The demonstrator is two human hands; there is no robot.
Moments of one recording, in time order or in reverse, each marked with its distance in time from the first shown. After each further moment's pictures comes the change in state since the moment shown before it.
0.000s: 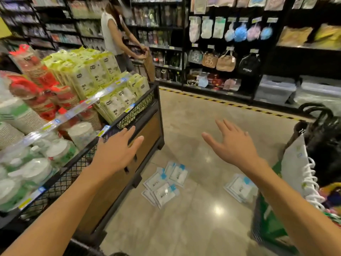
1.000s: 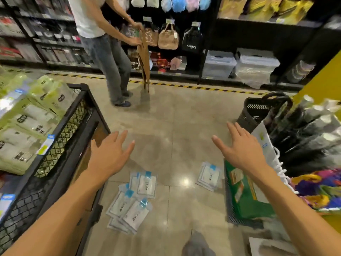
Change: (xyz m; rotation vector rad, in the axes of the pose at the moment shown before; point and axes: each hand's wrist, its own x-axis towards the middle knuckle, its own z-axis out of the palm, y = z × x) left_hand 0.350 0.076 0.113 0.086 -0.168 0.251; right_hand 0.205 0.129 0.038 -0.104 0.035 0.476
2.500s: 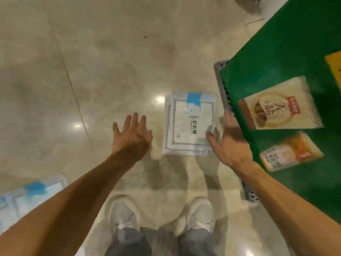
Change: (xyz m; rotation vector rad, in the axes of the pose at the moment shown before) left_hand 0.399 0.245 0.880 0.270 -0.616 0.446; right_hand 0.266 0.429 0.780 0.125 -0.269 0.495
